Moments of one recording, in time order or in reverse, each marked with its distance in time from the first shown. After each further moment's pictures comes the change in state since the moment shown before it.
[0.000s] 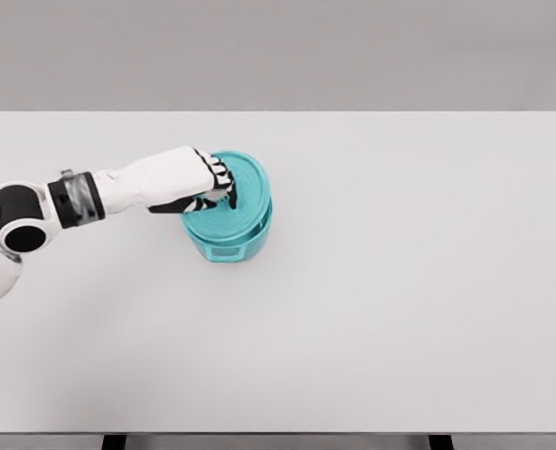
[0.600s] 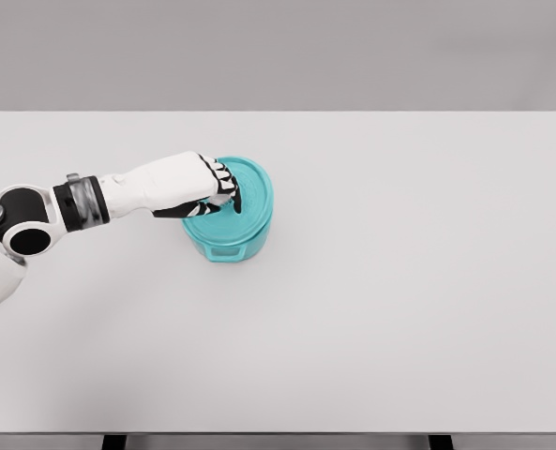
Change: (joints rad) left arm 0.000 -0.003 -0.013 0.004 -0.002 0.001 0.001; right arm 0.000 0.000 0.000 0.000 0.000 0.000 0.000
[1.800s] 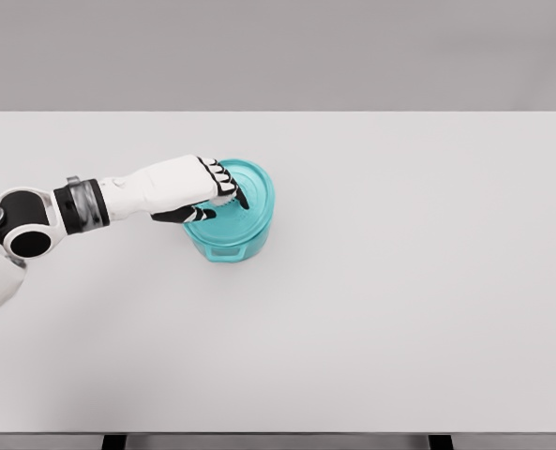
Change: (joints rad) left arm 0.008 0.001 0.000 0.002 -0.006 -0.001 -0.001; right arm 0.000 0.000 0.000 0.000 0.000 0.000 0.000
